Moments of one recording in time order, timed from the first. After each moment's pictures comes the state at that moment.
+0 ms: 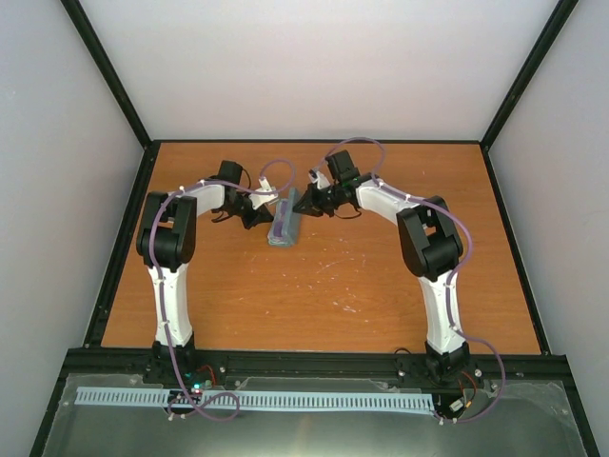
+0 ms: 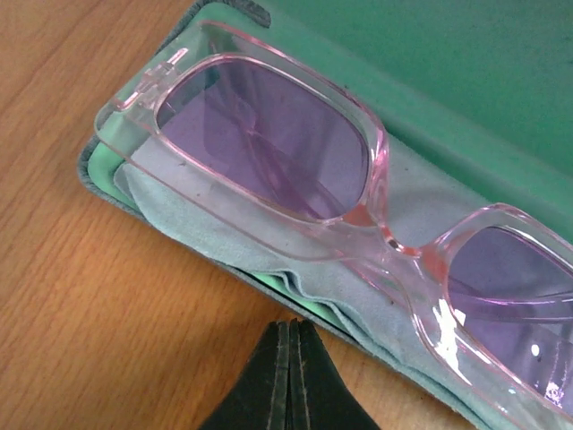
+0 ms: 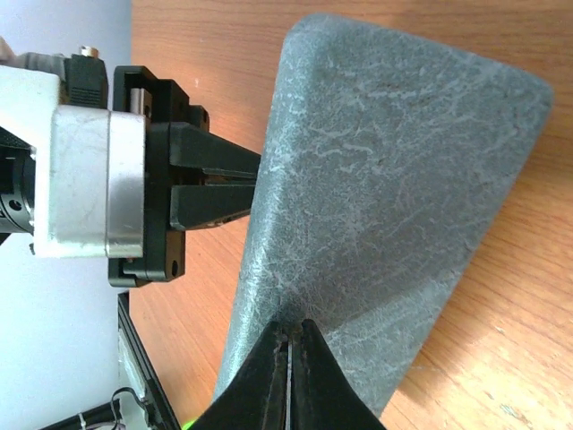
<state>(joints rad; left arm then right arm) -0.18 2.14 1.43 -0.50 0.63 0.86 0.49 2.17 1.62 -0.35 -0.76 0.62</state>
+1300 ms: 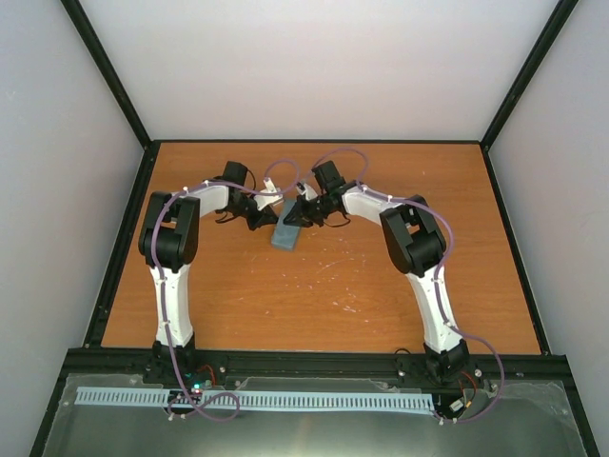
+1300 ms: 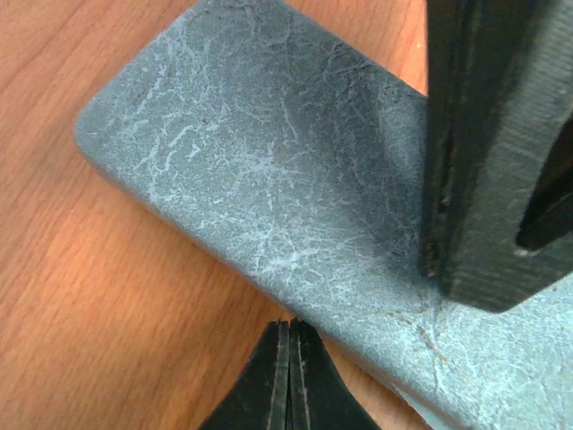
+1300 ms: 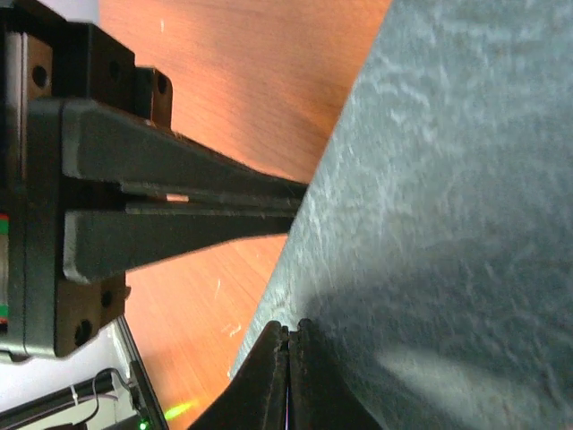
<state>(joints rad) -0.21 2.14 1.43 -0.50 0.66 0.85 0.54 2.31 1.70 -0.37 -0.80 0.59</state>
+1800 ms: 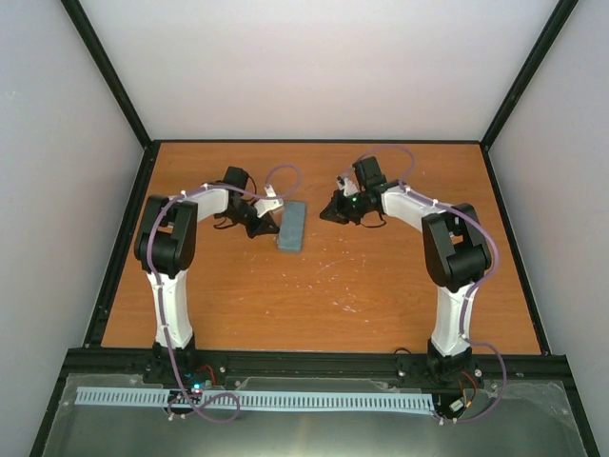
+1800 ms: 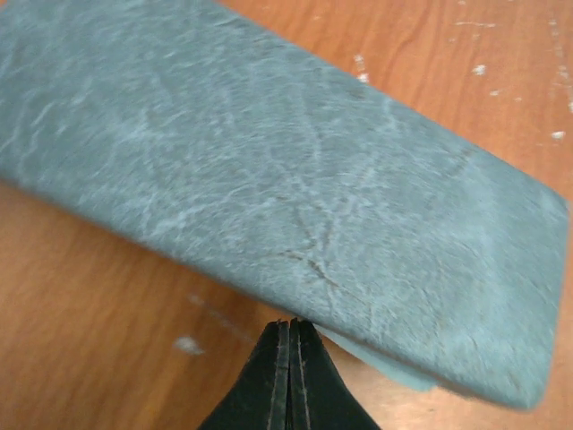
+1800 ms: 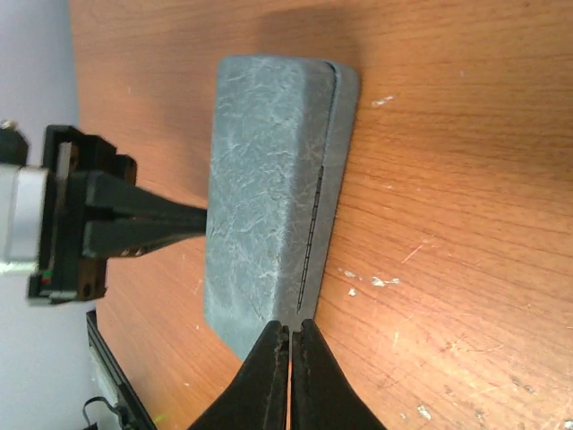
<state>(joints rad) -0.22 2.09 1.37 -0.59 0.68 0.84 0.39 1.99 1.38 -0.38 -0.70 0.58</state>
